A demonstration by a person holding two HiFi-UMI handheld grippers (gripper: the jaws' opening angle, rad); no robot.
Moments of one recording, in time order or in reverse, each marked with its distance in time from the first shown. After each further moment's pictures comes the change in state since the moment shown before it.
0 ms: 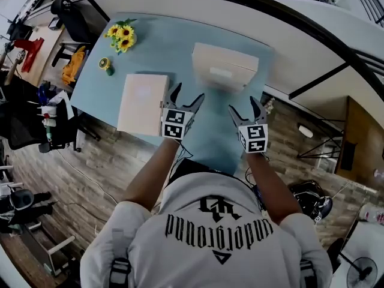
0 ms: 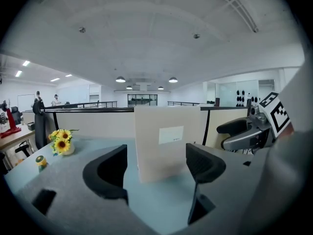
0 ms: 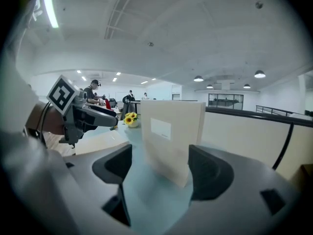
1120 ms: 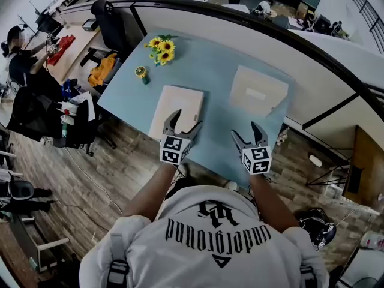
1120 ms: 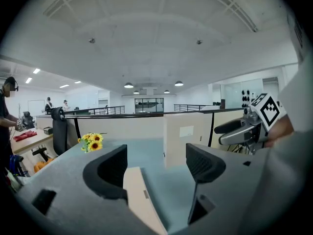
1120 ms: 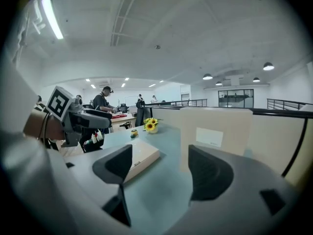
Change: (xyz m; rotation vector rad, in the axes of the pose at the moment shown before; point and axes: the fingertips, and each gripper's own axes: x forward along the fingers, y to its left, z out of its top) left arm -0.169 0.088 -0.012 0.012 -0.048 0.084; right arm -0.010 0.149 0.043 0.041 -0.032 0.123
